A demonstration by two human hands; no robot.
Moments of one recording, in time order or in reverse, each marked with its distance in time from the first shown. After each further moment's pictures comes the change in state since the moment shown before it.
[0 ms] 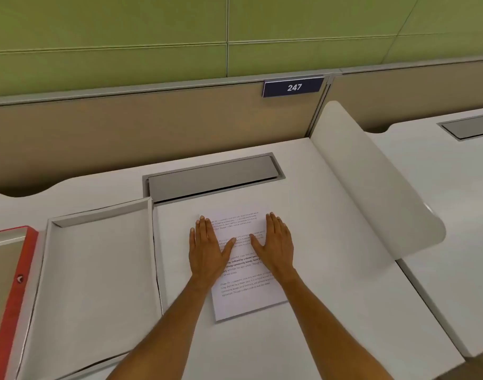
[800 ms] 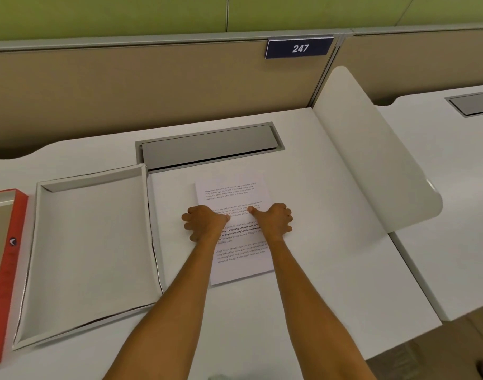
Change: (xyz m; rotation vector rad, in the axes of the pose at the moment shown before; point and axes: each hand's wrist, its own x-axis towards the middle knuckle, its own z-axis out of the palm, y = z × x) left_hand 0.011 0.037 -0.020 -0.321 -0.190 -0.769; right_hand 0.006 -0.017 -0.002 0.286 -0.027 0.627
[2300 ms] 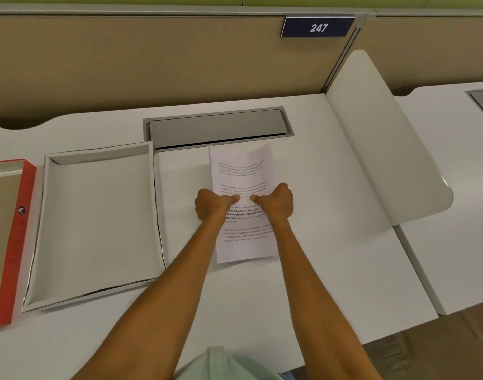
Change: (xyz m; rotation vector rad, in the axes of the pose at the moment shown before) left_hand -0.018 -0.010 -0.011 -0.333 -0.080 0.072; right_hand -0.018 -0.010 -0.022 0.073 -0.101 -0.124
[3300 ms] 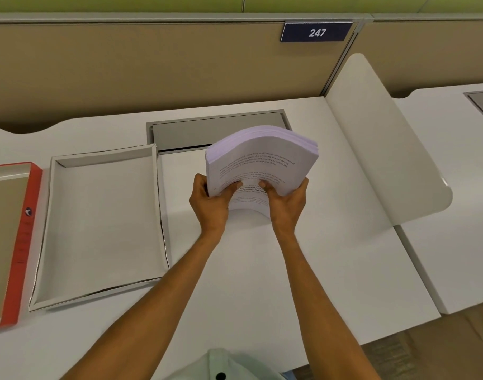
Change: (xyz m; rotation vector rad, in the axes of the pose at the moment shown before) left_hand -0.050 0.001 -0.025 -0.592 0.121 0.676; right_hand -0.037 0.003 -0.015 0.776 0.270 -0.382
